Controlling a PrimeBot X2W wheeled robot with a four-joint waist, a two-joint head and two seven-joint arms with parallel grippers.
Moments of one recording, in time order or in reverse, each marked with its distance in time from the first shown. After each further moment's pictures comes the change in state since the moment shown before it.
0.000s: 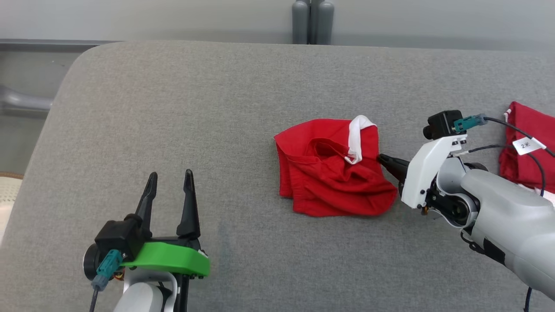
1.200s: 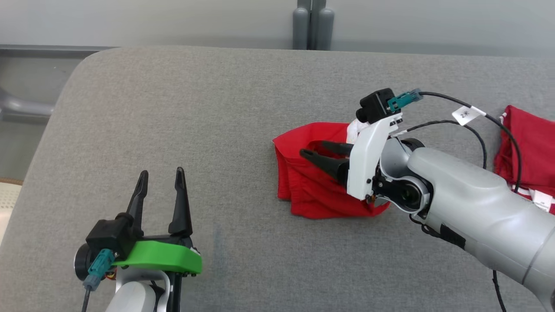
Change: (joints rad) left arm -0.004 0.015 0.011 -0.006 -0.006 0.012 0.000; right arm -0.105 0.124 0.022 -0.118 -0.011 0.000 0.106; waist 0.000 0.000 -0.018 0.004
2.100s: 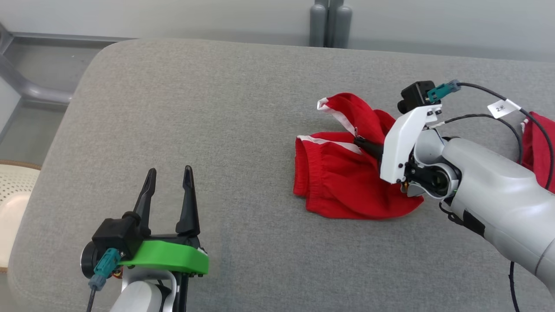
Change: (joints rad) left arm -0.008 0.036 -0.073 -0.044 -0.050 0.052 0.000; right arm -0.008 -0.044 -0.035 0.162 0.016 0.000 0.049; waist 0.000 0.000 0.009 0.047
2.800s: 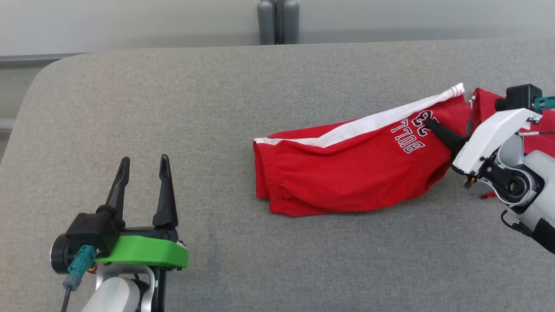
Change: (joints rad) left arm -0.026 0.139 -0.050 -0.095 -0.051 0.111 0.001; right arm 0.158 -0.244 -0.185 -0.159 0.192 0.000 -0.165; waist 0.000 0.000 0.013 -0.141
